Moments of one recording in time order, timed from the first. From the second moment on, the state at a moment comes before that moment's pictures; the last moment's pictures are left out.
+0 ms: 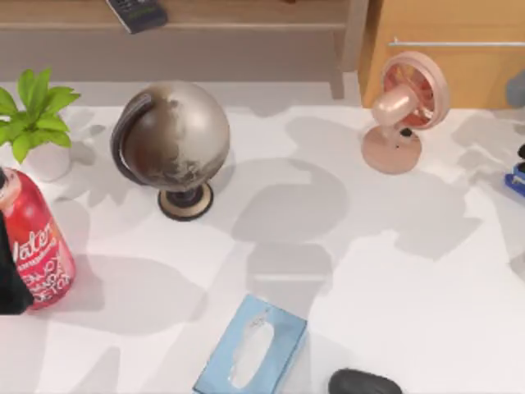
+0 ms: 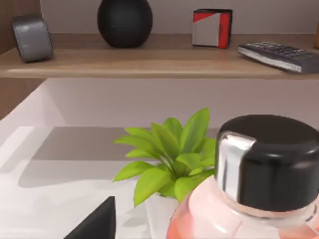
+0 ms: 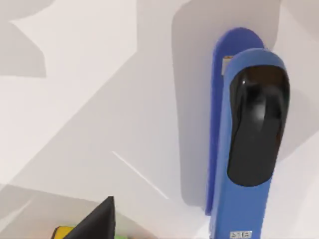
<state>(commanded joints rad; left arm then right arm) 0.00 0.00 0.00 0.00 0.00 0.00 -0.06 2.12 1.68 -1.09 0.00 -0.81</state>
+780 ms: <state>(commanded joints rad) 0.00 0.00 0.00 0.00 0.00 0.00 -0.06 2.22 1.67 -1.02 0.00 -0.83</state>
